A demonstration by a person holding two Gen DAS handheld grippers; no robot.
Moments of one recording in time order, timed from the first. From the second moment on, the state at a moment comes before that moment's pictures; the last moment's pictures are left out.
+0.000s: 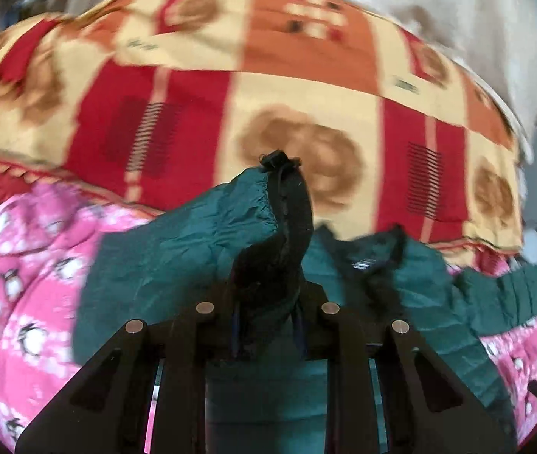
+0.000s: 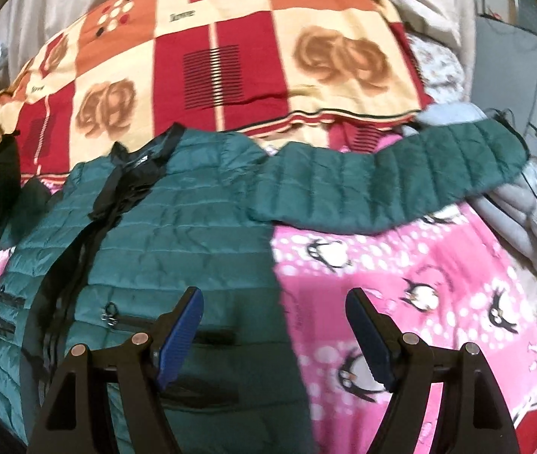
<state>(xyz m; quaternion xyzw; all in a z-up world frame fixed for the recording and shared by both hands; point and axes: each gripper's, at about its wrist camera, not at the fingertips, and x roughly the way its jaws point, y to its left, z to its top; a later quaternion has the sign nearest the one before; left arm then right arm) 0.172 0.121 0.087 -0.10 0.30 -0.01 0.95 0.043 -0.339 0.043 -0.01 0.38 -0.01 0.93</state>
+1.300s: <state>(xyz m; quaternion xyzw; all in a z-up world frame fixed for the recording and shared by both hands) 0.201 -0.203 -0.025 -0.08 0.47 -0.22 0.85 0.011 -0.455 0.038 0.11 0.39 -0.03 0.91</state>
